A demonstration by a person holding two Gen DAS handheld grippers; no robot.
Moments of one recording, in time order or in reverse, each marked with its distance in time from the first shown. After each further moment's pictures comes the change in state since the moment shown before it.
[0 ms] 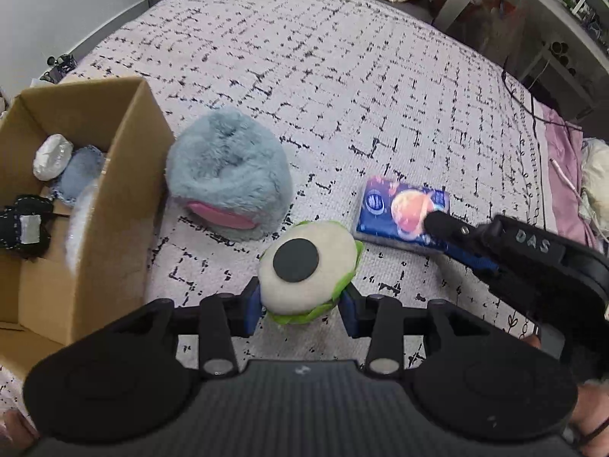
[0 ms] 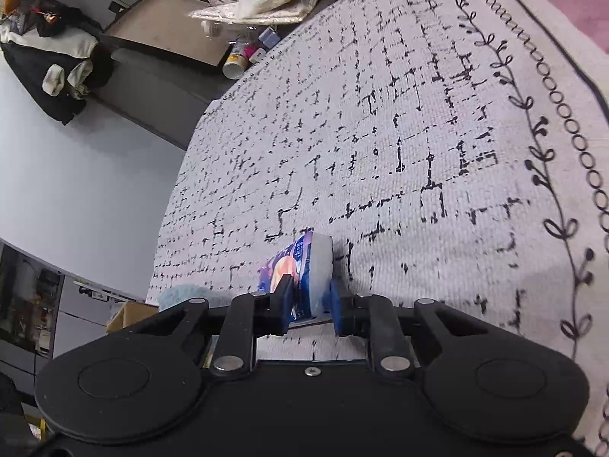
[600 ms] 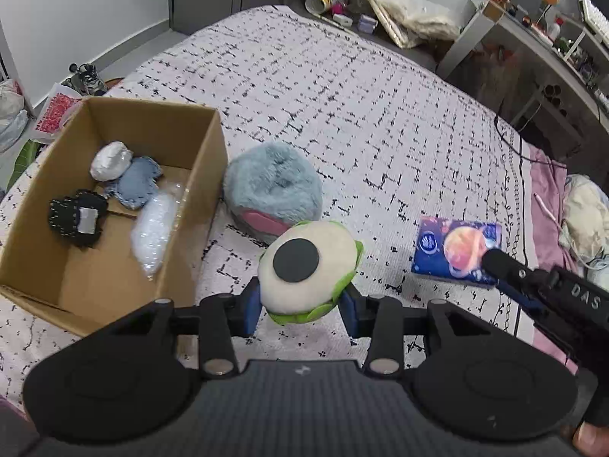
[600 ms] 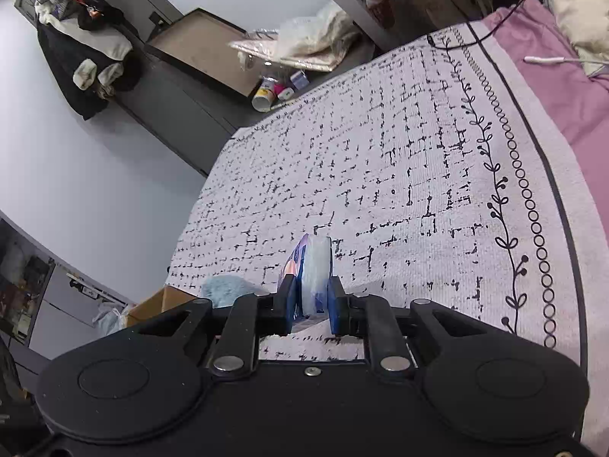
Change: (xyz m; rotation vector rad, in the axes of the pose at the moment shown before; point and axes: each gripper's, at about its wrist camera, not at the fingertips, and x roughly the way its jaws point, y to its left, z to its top) left arm -0.061 0.032 -0.015 -0.061 -0.105 -0.017; right arm -0.074 0.046 -0.023 -0.114 -0.129 -0.045
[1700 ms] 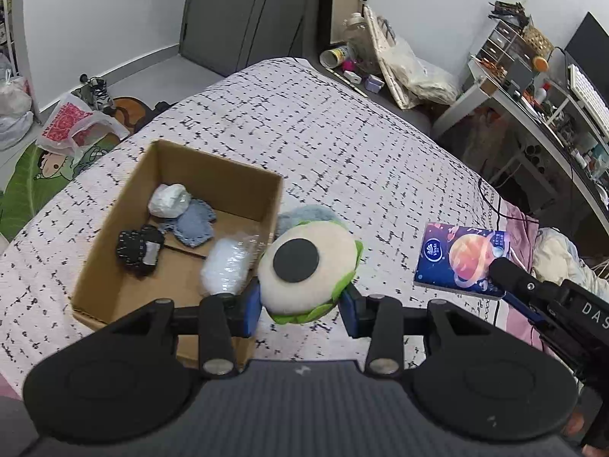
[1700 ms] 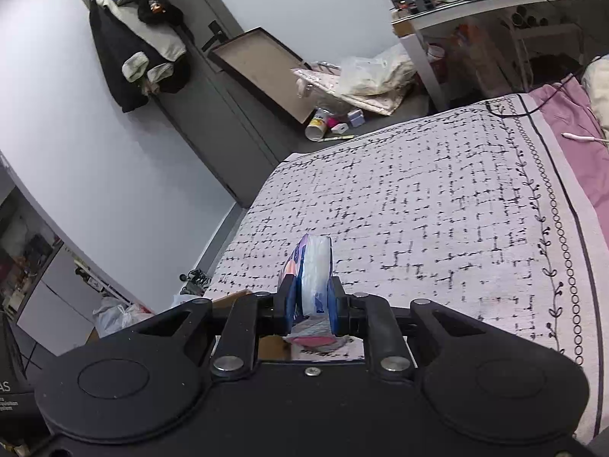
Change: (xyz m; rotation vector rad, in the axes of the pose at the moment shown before) left arm -0.065 0.077 0.014 -0.080 -0.115 -0.090; right arm -0.032 0.113 -0.018 -0.152 -0.103 0.008
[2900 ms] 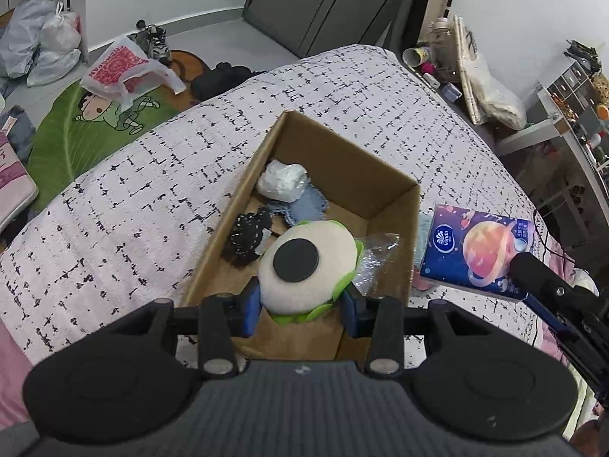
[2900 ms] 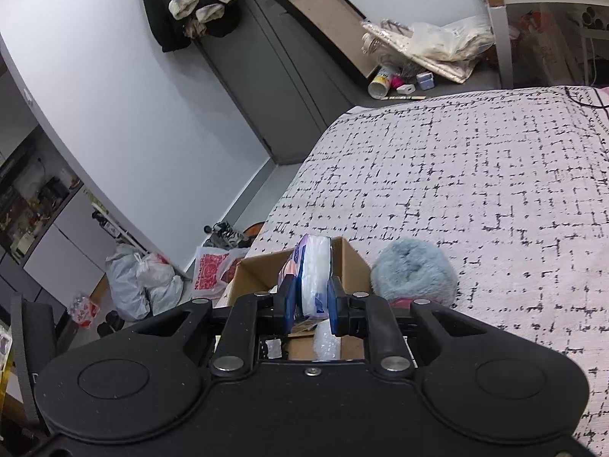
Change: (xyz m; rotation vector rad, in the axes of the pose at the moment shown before) left arm 0.021 0.115 0.008 -0.183 0.075 0.053; right arm 0.055 0.100 -0.042 -0.115 0.114 0.050
